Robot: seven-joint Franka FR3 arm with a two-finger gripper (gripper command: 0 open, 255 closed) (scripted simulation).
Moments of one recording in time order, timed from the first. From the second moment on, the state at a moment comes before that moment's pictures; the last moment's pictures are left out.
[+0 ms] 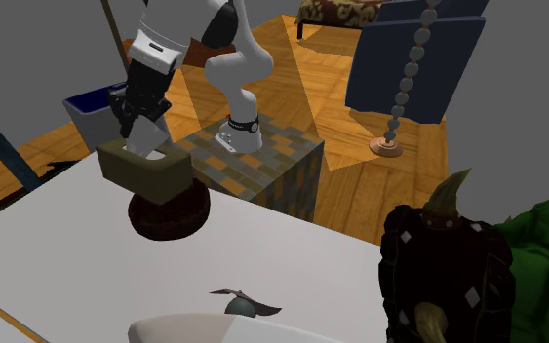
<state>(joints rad) -0.43 -0.38 -0.53 -2.25 -0.82 2.06 -0.64</state>
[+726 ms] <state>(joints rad) -0.44 -0.33 -0.56 -2.35 -0.87 2.19 -0.56</state>
